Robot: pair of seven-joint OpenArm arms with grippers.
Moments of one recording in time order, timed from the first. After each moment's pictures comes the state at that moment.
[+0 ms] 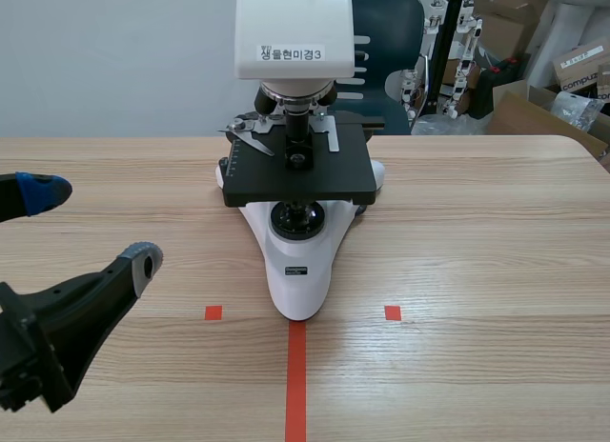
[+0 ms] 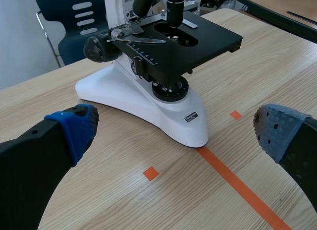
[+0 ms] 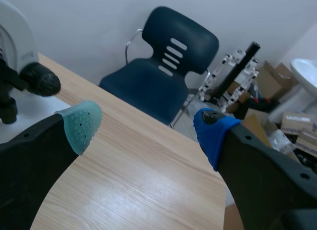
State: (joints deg) left arm 46.9 -33.0 -8.7 119.9 -21.1 -25.5 -12.5; right arm -23.5 55.5 25.0 104.6 37.0 23.0 0.3
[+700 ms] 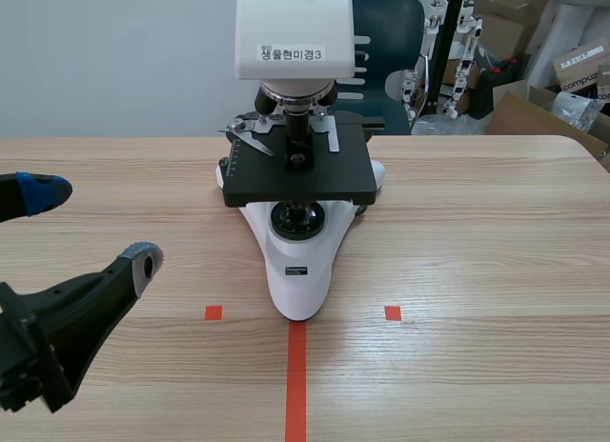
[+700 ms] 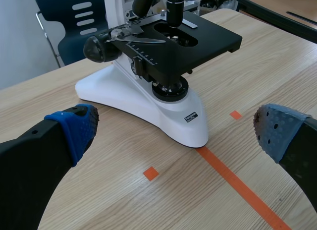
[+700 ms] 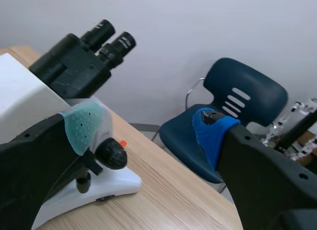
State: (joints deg) left arm 46.9 -33.0 -8.7 119.9 -21.1 -25.5 -12.5; right arm 14.0 55.5 2.3 104.7 55.9 28.8 -20.1
